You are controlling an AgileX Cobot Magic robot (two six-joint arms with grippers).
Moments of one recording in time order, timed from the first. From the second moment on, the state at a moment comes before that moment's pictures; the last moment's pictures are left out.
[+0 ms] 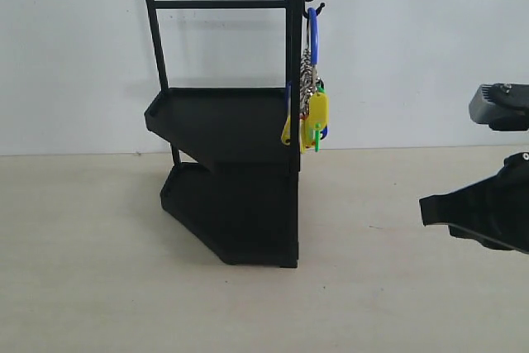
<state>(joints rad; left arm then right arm) 0.00 0.00 0.00 -0.15 0.29 0.07 0.18 1.19 -0.71 0.17 0.41 0.04</state>
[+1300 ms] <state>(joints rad) 0.00 0.00 0.00 -0.15 0.29 0.07 0.18 0.10 -0.26 0.18 0.30 0.08</state>
